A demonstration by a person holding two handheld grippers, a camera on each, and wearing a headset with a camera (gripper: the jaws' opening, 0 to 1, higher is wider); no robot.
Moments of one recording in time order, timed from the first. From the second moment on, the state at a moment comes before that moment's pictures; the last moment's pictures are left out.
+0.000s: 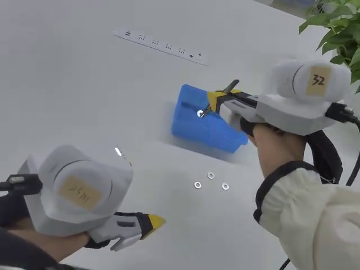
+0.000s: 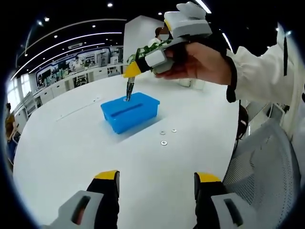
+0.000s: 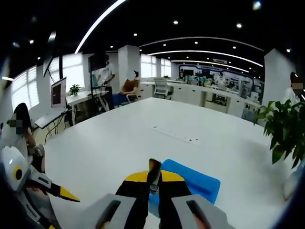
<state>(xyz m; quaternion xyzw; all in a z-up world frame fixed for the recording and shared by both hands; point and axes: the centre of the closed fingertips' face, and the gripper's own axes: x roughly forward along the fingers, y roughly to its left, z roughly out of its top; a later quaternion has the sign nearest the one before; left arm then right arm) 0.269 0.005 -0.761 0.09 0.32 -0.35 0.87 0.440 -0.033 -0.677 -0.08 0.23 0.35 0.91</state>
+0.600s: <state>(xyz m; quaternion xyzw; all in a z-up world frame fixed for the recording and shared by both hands) 0.269 0.009 -0.761 0.09 0.33 -0.35 0.87 0.461 -0.027 -0.736 -0.11 0.28 0.35 0.89</state>
